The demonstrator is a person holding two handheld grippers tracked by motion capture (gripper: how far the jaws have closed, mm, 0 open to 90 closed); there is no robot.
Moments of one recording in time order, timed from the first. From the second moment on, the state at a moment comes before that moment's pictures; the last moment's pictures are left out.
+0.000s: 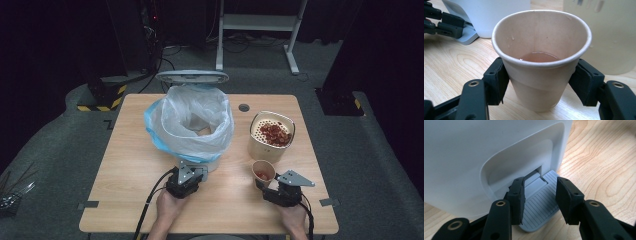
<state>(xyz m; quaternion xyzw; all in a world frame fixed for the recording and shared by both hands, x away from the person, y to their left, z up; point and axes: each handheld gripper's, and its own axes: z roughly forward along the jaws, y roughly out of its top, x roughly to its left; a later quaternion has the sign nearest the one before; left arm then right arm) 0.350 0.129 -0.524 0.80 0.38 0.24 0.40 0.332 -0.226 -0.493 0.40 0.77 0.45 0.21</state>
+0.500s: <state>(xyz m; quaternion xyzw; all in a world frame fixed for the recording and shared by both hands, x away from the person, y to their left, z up) 0.350 0.129 -0.524 0.80 0.38 0.24 0.40 0.332 -0.244 -0.485 0.41 0.76 0.45 0.22</state>
